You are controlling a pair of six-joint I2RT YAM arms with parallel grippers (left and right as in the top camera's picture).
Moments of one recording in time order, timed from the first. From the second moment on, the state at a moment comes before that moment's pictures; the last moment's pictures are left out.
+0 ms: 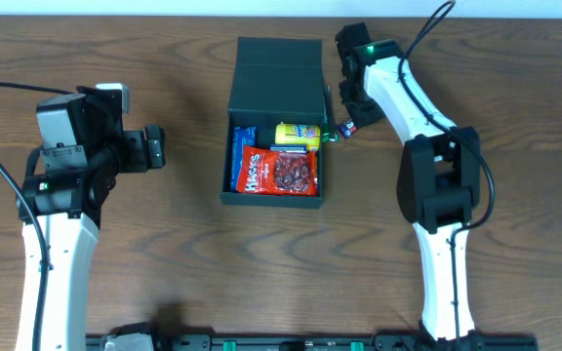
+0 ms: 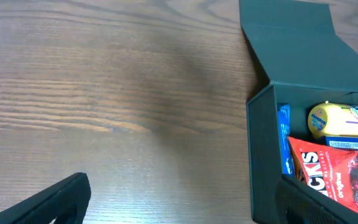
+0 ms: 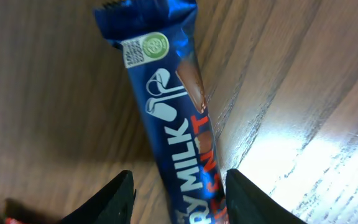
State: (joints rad) left arm 0.13 1.22 1.08 -0.67 0.20 0.04; right arm 0.26 2.45 2.09 -1.09 0.20 1.48
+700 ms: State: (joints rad) left arm 0.13 1.22 1.08 -0.67 0.20 0.04; right arm 0.26 2.47 2.09 -1.09 0.17 1.47
